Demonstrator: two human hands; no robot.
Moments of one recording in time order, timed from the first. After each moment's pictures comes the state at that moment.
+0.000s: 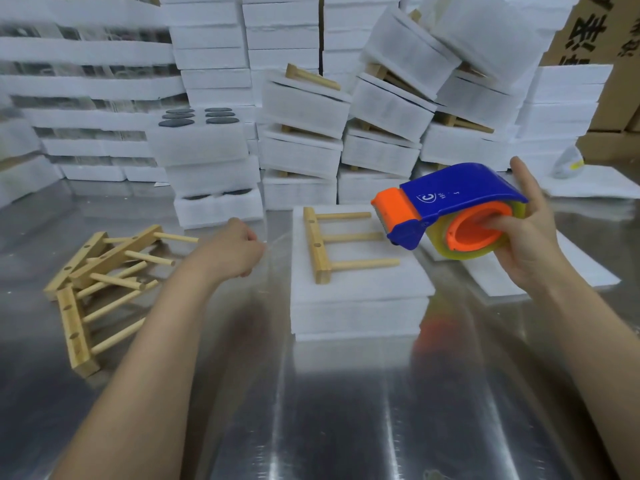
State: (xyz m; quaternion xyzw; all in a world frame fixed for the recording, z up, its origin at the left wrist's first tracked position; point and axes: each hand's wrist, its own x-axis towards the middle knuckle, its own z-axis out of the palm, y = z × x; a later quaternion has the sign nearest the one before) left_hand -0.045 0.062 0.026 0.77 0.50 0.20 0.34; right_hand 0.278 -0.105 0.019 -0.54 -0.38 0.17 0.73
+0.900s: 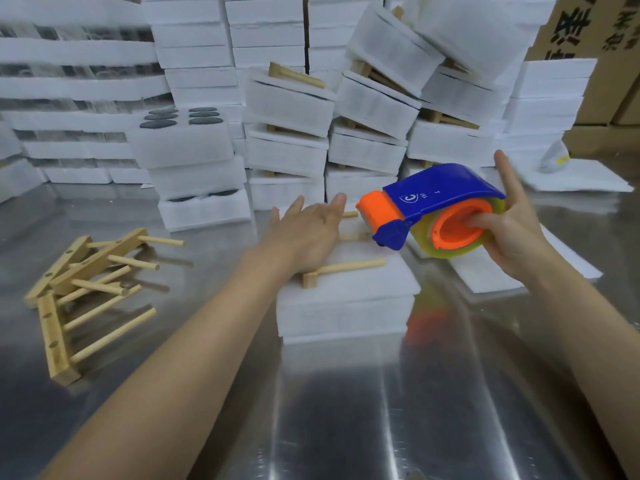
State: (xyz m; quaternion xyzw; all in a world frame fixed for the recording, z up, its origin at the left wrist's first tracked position) left_hand 0.049 0.030 0.037 0.90 0.40 0.08 0.14; right_hand 0.301 -0.103 0.017 -0.58 -0.42 0.19 0.67
